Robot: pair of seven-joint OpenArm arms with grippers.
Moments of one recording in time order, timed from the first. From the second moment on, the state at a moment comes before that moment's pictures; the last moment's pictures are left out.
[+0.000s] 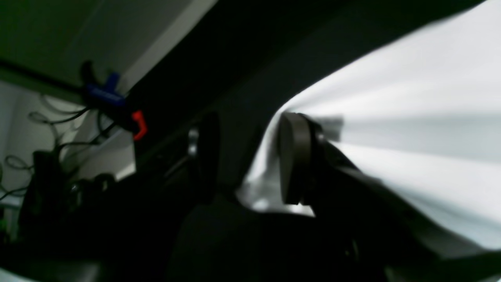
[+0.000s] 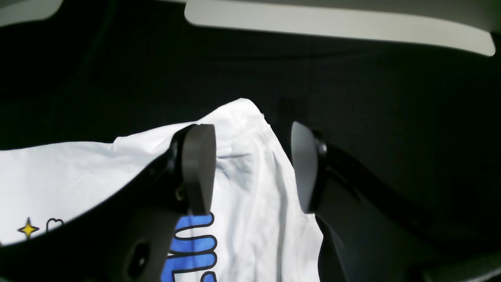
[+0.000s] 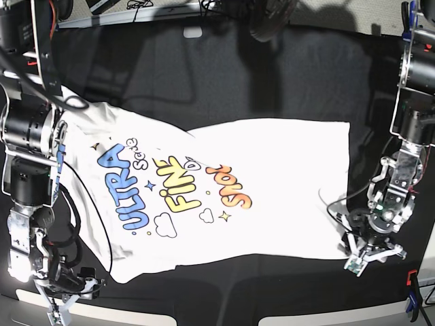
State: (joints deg) left arm -33.5 -22.9 21.3 50.9 5.8 -8.2 14.3; right arm 51.2 20.7 4.7 40.1 7.8 25.1 -34.5
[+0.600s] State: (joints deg) left arm -37.5 -22.7 21.3 50.9 -1.6 -11.0 27.2; right arm 51.0 20.9 4.7 40.1 7.4 29.7 -35.8
